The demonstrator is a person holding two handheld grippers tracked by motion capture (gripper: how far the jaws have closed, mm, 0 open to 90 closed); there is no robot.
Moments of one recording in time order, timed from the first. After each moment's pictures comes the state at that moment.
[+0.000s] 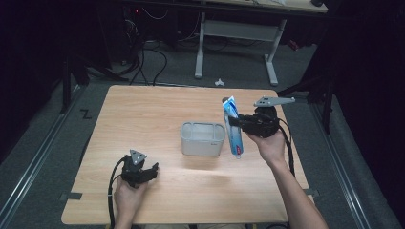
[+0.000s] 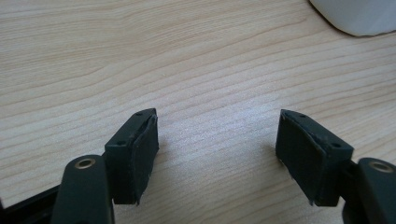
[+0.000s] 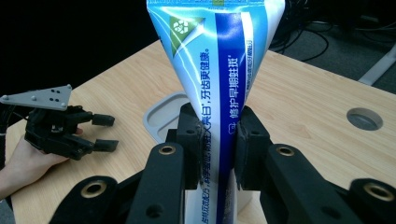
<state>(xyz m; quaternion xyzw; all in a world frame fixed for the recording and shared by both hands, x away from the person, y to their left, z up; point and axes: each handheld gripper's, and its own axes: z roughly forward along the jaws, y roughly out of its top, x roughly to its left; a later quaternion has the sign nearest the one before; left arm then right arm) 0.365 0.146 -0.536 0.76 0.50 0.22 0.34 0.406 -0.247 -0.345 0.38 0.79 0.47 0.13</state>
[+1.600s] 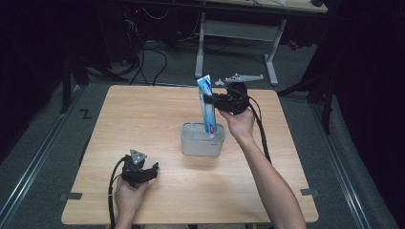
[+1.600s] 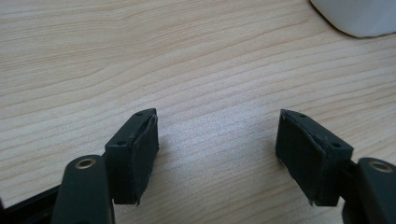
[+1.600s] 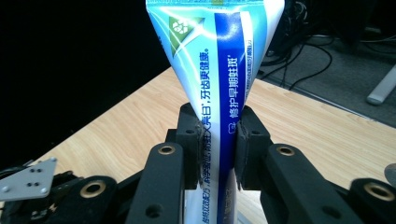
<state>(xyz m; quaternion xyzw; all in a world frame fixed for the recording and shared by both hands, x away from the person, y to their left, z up) 0.365 0.145 -0.536 0.76 0.50 0.22 0.34 0.471 -0.179 -0.333 0.40 0.76 0.50 0.13</state>
